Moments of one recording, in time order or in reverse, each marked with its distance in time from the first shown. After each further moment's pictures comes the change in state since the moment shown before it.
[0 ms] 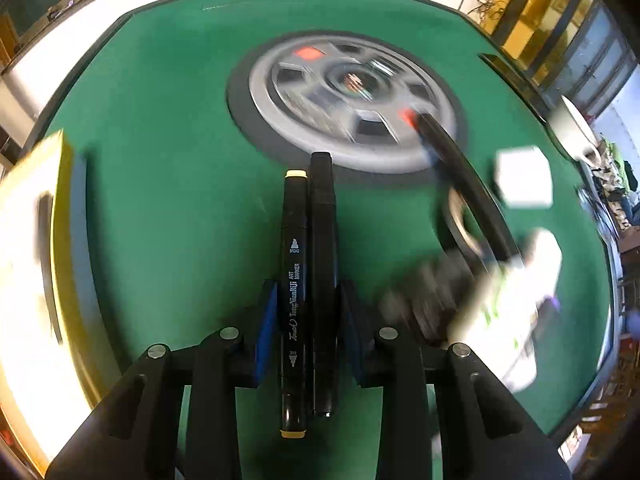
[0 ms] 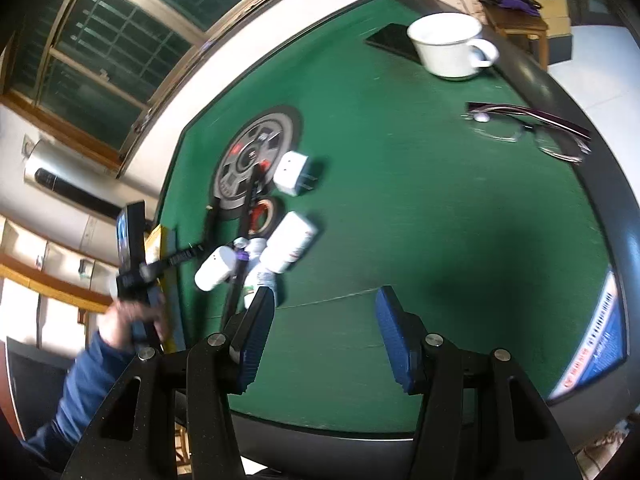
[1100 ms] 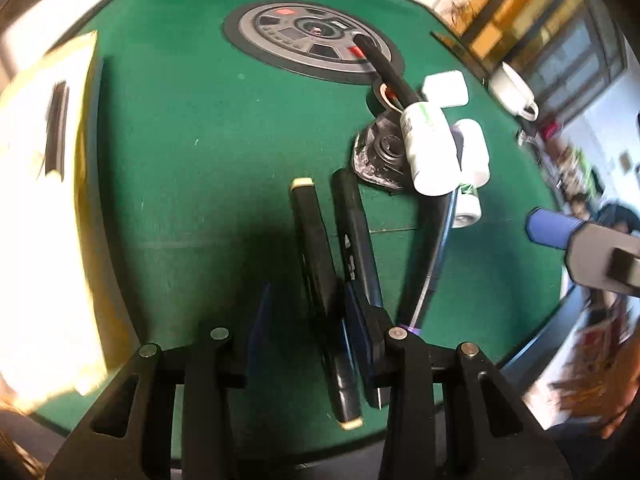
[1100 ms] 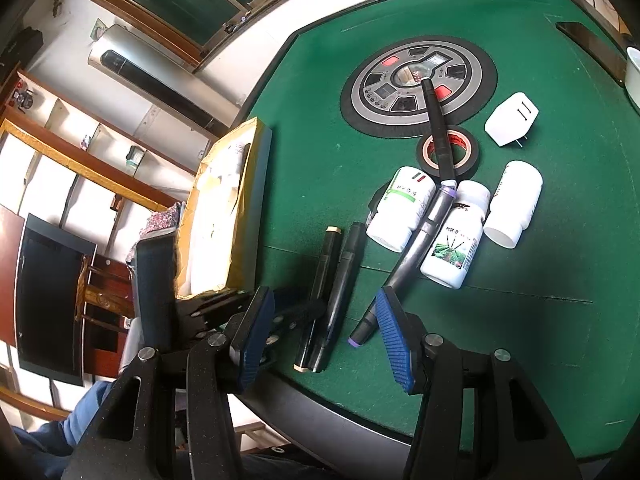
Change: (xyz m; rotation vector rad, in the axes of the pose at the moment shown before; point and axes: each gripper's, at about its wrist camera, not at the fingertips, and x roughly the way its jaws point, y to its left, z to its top) left arm -0.036 0.003 -0.087 -0.005 0.027 -0.127; right arm 0.077 0.119 -0.034 -0.310 0.210 0.170
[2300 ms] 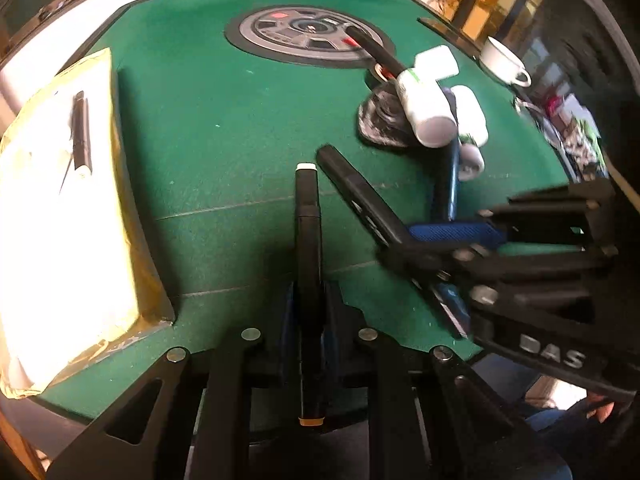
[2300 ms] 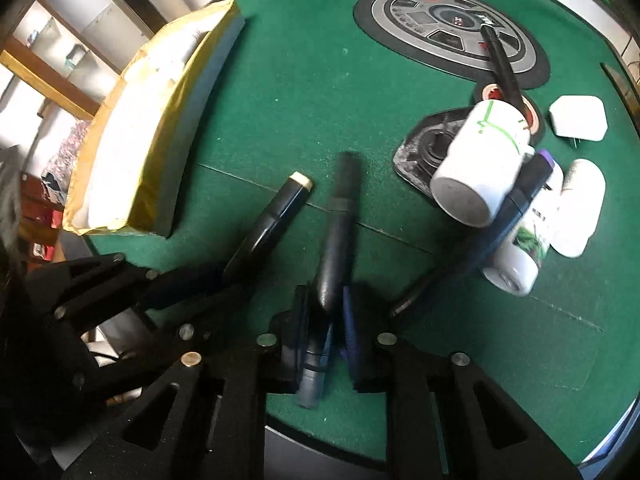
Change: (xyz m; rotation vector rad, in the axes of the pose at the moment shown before) left arm -0.012 0.016 -0.029 0.060 -0.048 0.047; right arm 0.099 0.034 -0.013 -0.189 0.222 -0.322
